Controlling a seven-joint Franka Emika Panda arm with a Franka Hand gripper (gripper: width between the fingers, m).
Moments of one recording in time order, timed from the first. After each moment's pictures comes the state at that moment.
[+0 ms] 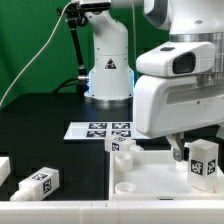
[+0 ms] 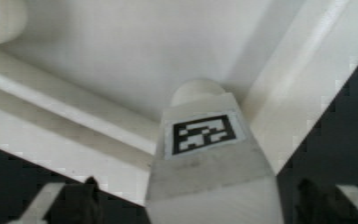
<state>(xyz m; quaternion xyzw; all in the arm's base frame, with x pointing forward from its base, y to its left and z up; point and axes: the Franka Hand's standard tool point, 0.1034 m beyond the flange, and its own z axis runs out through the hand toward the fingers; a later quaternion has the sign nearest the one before) 0.652 0.138 0.085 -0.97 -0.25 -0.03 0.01</state>
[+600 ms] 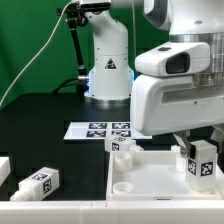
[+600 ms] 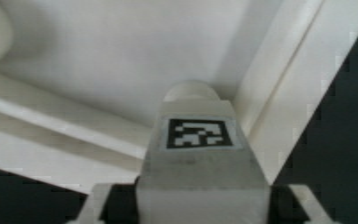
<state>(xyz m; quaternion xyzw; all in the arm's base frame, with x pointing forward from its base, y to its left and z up) 0.651 0.140 0.084 -0.99 -0.12 -0.04 0.02</state>
